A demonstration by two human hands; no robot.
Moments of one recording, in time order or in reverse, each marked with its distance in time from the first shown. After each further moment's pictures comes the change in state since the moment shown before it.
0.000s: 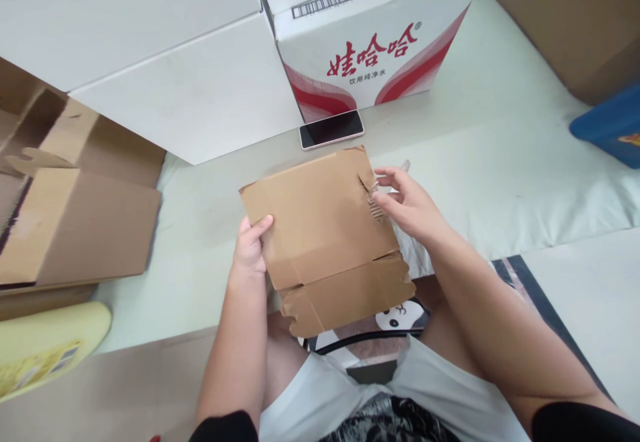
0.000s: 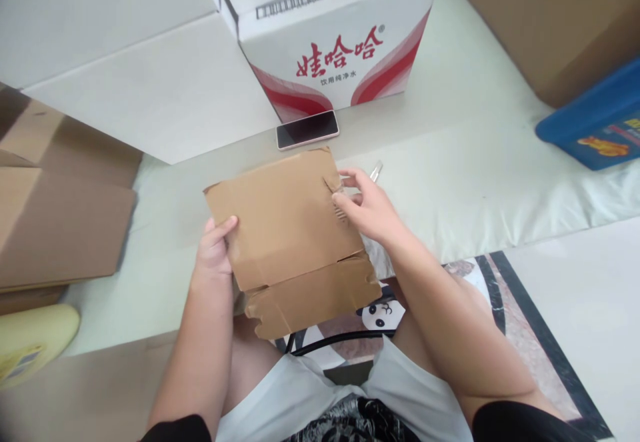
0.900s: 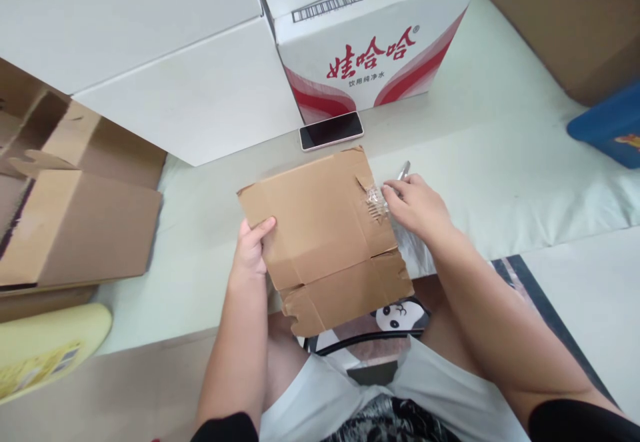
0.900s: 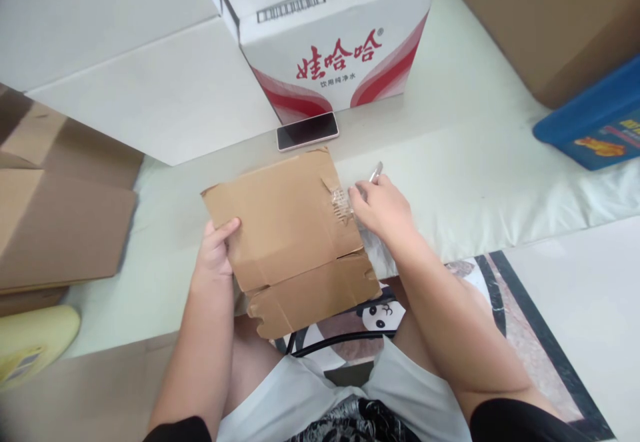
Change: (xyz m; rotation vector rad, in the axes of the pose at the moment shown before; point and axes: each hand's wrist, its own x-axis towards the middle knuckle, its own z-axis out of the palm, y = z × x) left_hand -0.004 0.004 0.010 0.048 0.066 0.025; right_hand 0.007 0.001 -0.010 -0.788 0.087 0.101
